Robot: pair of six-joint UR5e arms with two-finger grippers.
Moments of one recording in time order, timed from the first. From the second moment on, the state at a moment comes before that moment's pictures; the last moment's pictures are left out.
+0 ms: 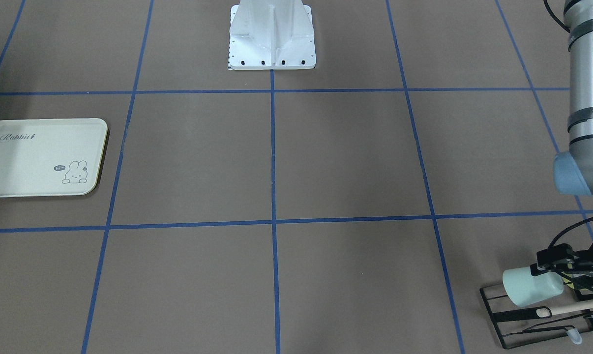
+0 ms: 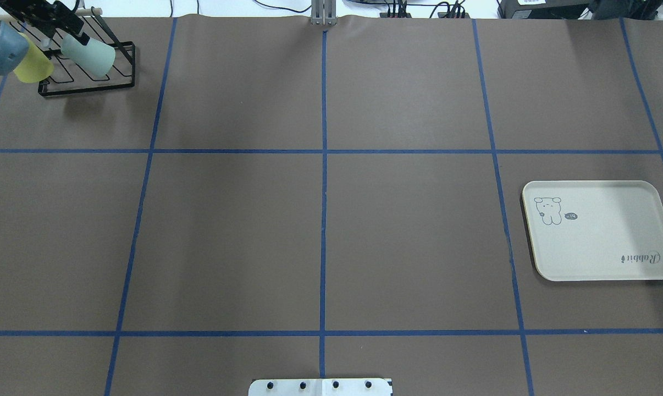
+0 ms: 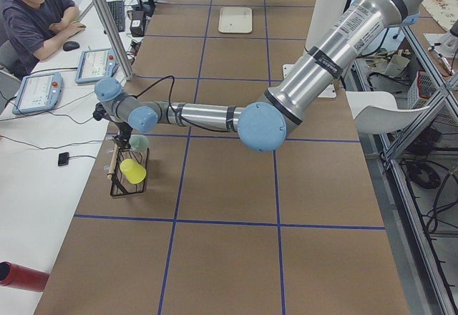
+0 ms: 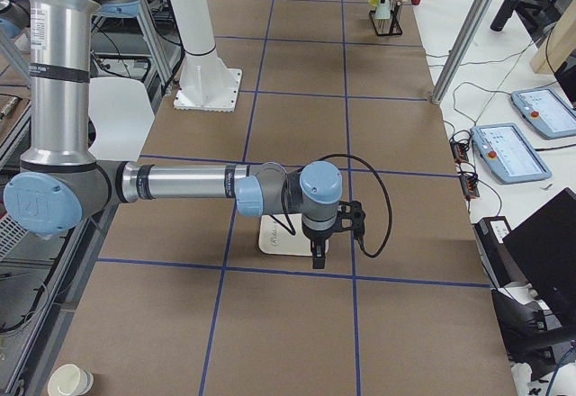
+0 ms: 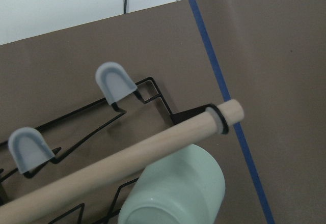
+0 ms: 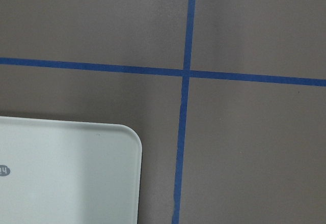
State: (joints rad) left arm -1.28 -2.29 -0.89 -2.04 -2.38 -0.25; right arm 1.53 -1.67 1.71 -1.51 2.35 0.04
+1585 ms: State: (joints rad) left arm -1.23 -2.32 -0.84 -2.04 -2.31 -0.23; right arm 1.53 -1.66 1.72 -1.50 2.35 0.04
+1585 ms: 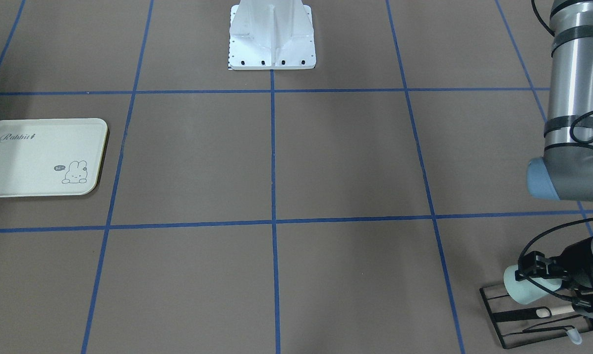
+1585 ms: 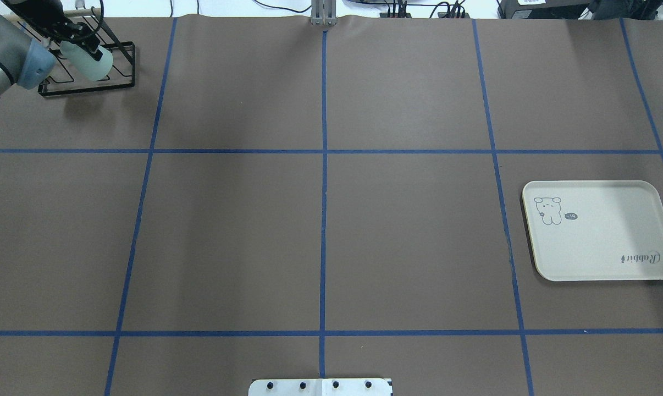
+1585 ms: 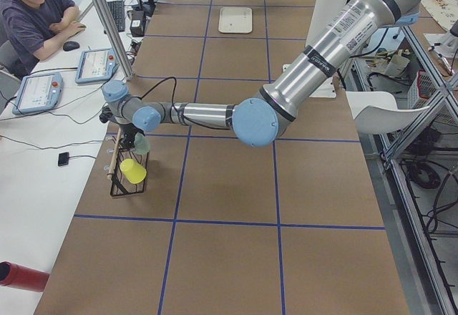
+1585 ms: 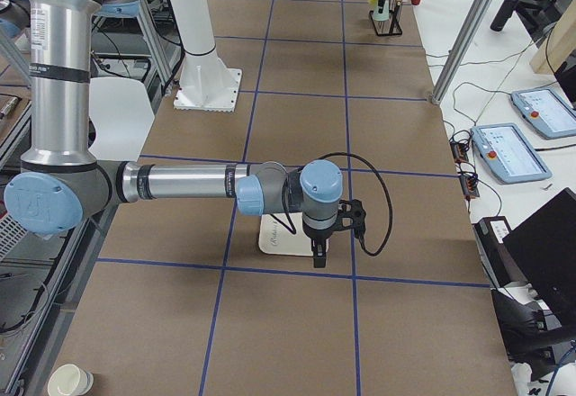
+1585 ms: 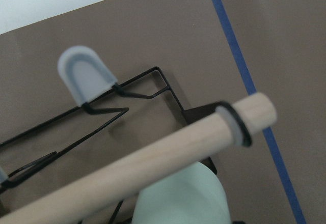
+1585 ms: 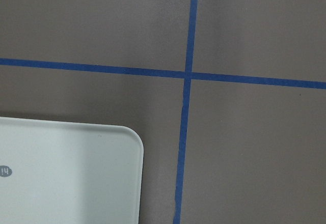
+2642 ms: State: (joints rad) left arm -1.34 -2.27 -1.02 -2.02 -2.44 -0.24; right arm 1.53 -1.66 1.72 -1.49 2.35 0.04
